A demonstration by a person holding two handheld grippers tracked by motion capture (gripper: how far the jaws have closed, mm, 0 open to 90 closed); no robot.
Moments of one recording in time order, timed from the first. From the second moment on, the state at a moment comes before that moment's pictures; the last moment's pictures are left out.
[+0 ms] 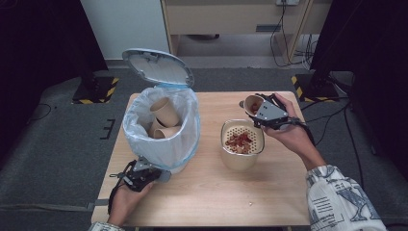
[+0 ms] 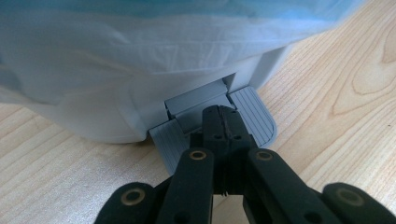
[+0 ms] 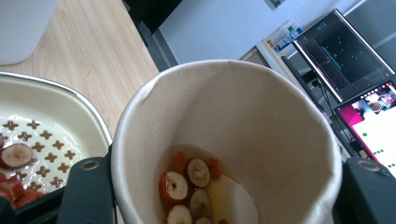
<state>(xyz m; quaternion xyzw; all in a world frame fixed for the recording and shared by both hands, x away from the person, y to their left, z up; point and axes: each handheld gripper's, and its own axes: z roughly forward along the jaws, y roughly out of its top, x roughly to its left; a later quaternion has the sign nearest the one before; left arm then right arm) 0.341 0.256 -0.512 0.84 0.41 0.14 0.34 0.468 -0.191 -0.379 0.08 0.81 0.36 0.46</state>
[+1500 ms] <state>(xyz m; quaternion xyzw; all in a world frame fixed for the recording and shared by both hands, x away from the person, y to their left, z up) 0.340 0.256 -0.512 0.84 0.41 0.14 0.34 0.456 -0.185 -0.385 0.01 0.81 0.28 0.51</state>
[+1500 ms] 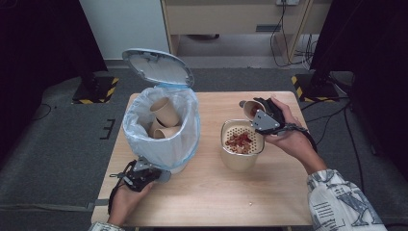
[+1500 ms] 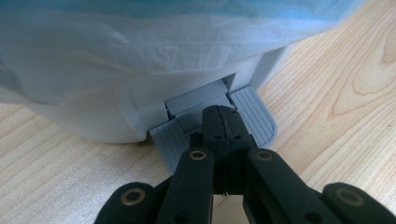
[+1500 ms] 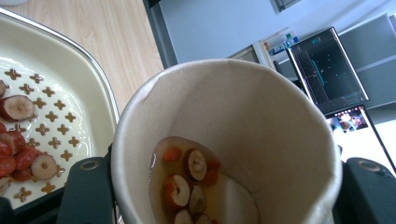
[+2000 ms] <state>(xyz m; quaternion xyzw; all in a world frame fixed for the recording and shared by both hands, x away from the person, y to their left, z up) 0.341 0.256 -0.512 0.84 0.41 0.14 0.34 0.457 -0.184 -0.383 0.00 0.81 0.28 0.51</state>
